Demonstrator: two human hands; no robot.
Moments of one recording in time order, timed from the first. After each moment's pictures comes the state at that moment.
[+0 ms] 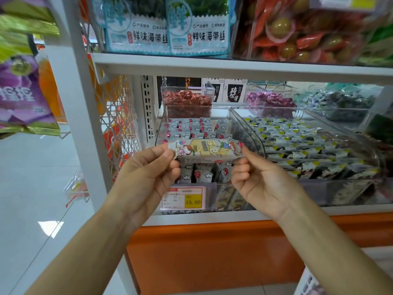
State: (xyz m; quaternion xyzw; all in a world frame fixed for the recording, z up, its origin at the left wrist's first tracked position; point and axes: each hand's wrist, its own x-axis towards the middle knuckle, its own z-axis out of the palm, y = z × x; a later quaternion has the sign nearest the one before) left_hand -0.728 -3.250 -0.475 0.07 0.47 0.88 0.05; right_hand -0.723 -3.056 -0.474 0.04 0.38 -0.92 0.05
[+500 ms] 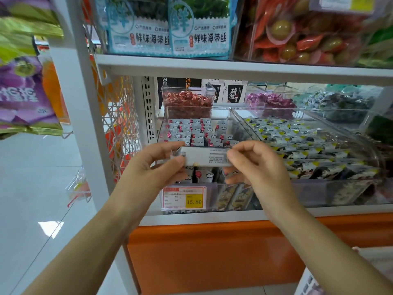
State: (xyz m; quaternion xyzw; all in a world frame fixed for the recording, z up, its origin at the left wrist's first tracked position) left_hand -0.724 -3.257 -0.476 0.13 0.66 0.74 -0.01; right_hand -0.715 -3.057 -0.483 -0.12 0.71 -0.68 -0.16
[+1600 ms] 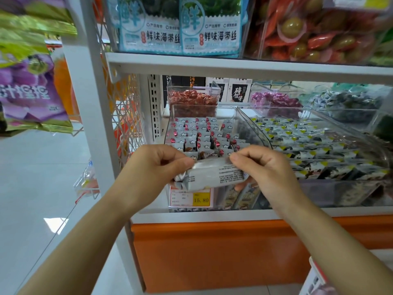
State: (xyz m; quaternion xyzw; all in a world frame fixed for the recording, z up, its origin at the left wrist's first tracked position) left_hand -0.727 -3.268 -0.463 0.18 0.84 0.50 -0.10; right_hand -0.718 -3.057 -0.477 -0.16 0.76 -0.61 -0.14
